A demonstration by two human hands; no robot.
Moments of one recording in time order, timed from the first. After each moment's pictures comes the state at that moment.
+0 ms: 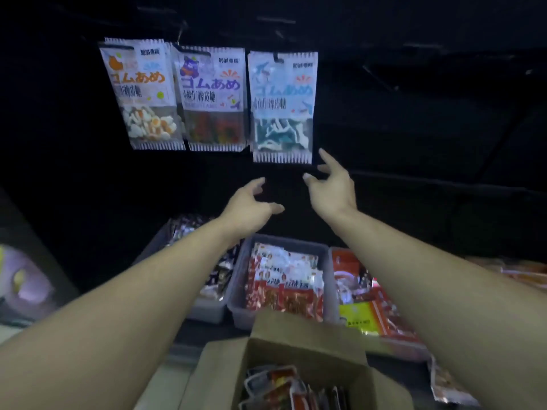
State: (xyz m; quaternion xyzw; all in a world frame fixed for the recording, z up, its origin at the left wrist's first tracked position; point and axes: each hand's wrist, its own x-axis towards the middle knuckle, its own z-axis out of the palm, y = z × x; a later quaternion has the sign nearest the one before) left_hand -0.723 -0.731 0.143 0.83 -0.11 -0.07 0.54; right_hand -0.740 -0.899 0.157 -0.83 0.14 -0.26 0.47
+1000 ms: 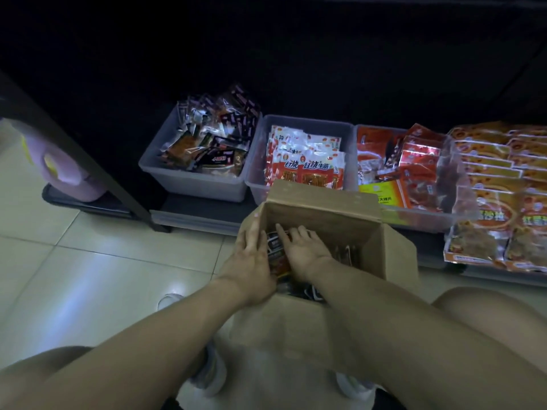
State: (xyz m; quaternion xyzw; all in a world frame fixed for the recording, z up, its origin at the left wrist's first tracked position) left_hand -0.911 -0.666 -0.095 0.94 -0.20 -0.25 0.07; right_hand -0.894 -0.828 -0.151 -0.97 -0.10 0.23 -0.04
